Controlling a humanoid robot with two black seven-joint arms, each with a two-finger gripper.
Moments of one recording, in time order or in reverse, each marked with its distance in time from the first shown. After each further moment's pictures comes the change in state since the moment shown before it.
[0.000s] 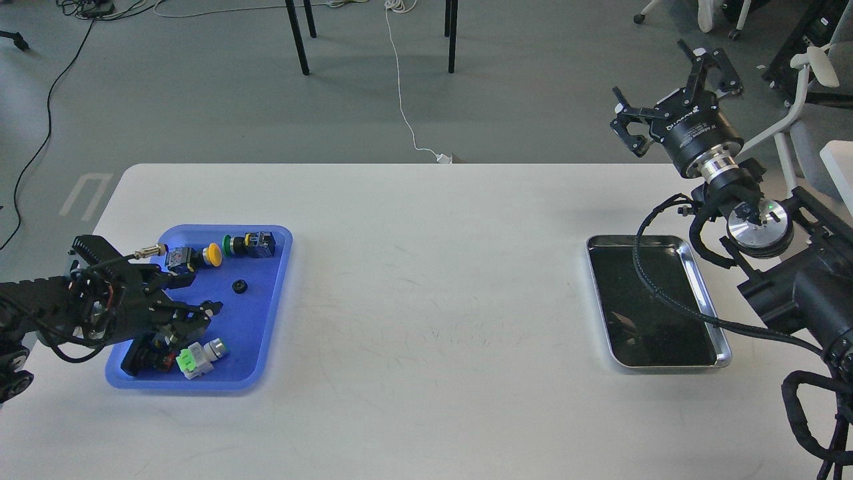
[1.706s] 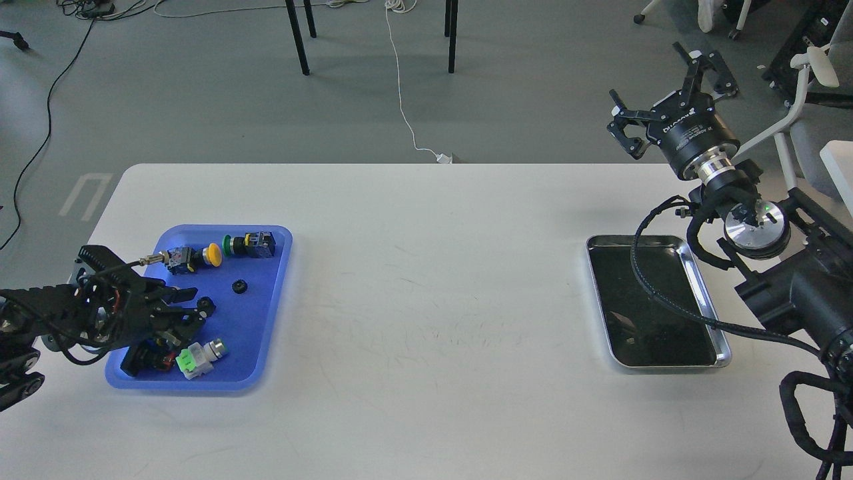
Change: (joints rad) left arm 0.013 -0.069 -0.004 0.137 -0.010 -0.001 -0.033; right arm 0.000 0.006 -0.006 -0.004 -0.007 0.000 0.000
